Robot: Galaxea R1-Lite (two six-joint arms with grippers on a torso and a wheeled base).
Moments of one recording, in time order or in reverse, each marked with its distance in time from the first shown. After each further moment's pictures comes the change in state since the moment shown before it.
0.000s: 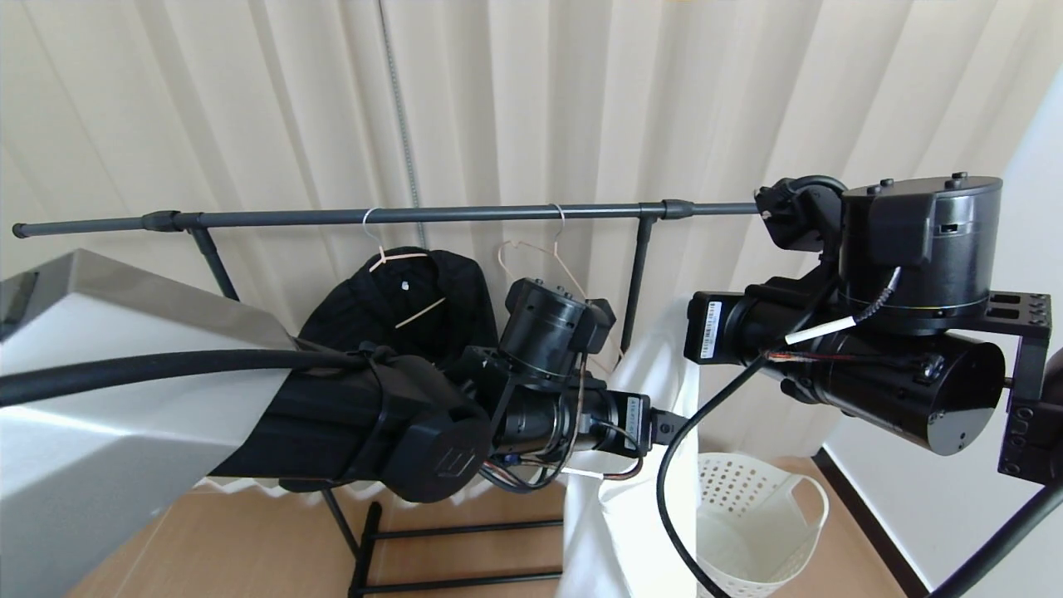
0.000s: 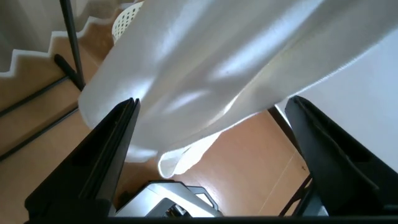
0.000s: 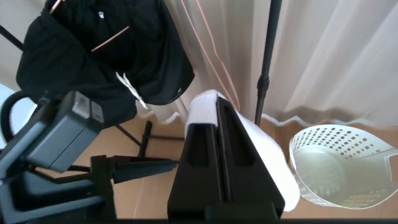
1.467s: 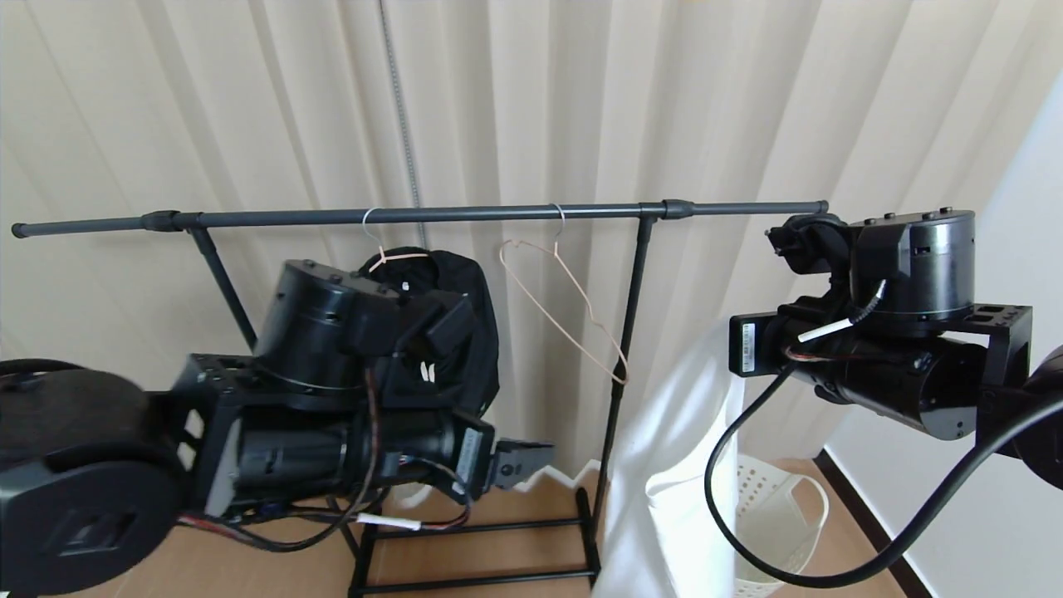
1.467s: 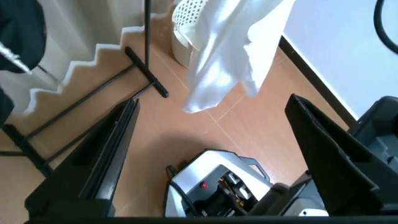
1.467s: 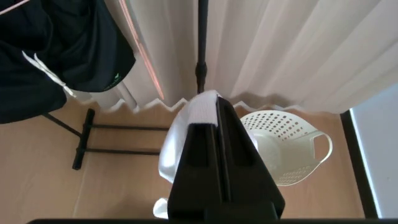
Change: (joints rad) left arm 0.113 -0.431 0.397 0.092 0.019 0.241; right arm -0.183 0.026 0.066 -0.001 0.020 -0.161
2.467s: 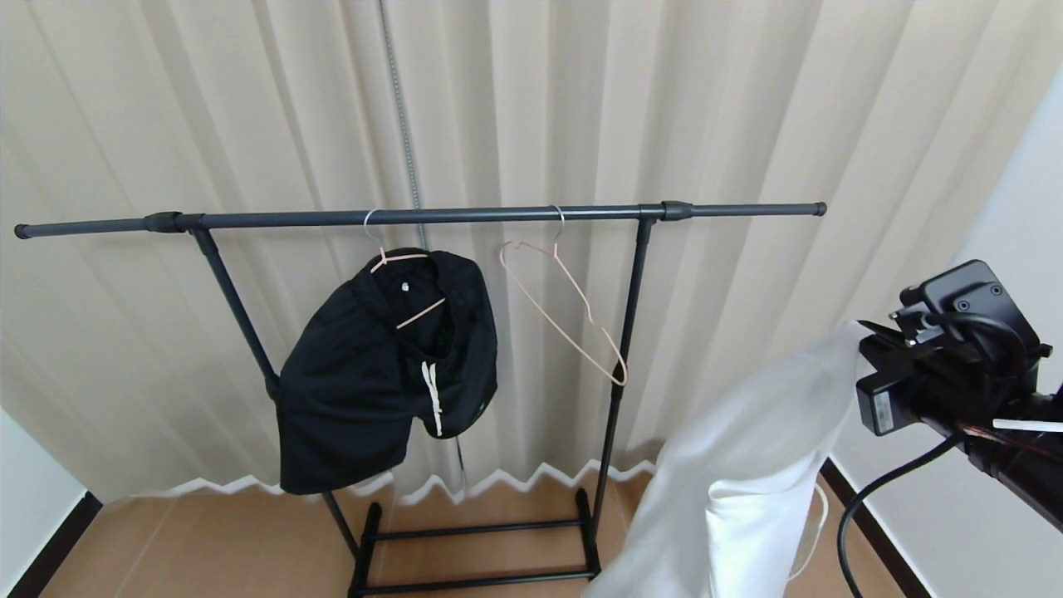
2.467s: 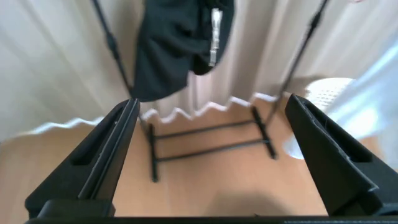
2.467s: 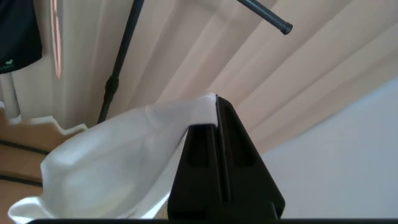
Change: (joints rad) left arm 0.702 -1.280 0.757 0.166 -0.060 0.162; right arm -0.167 -0.219 0.487 -0.572 0.058 -0.572
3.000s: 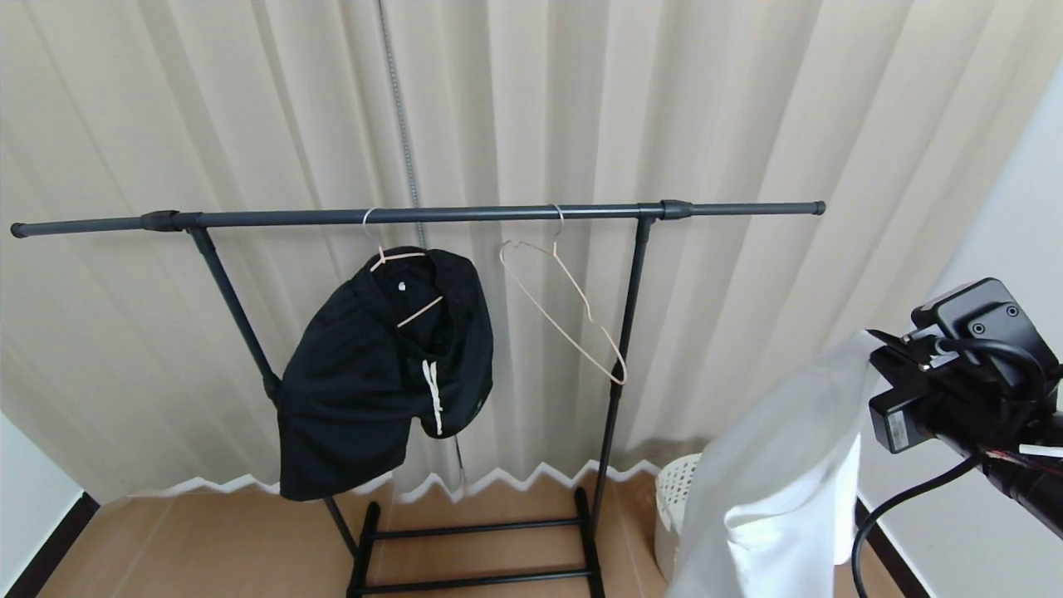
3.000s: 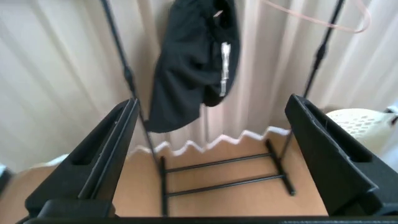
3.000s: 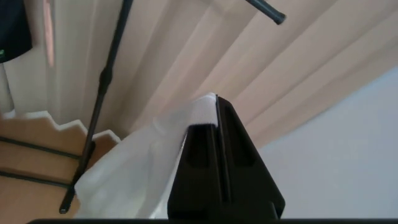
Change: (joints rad) left arm -0.001 -0.356 0.144 -0.003 0.133 0.093; right arm 0.000 -0.049 0.069 -0.038 0.002 -0.069
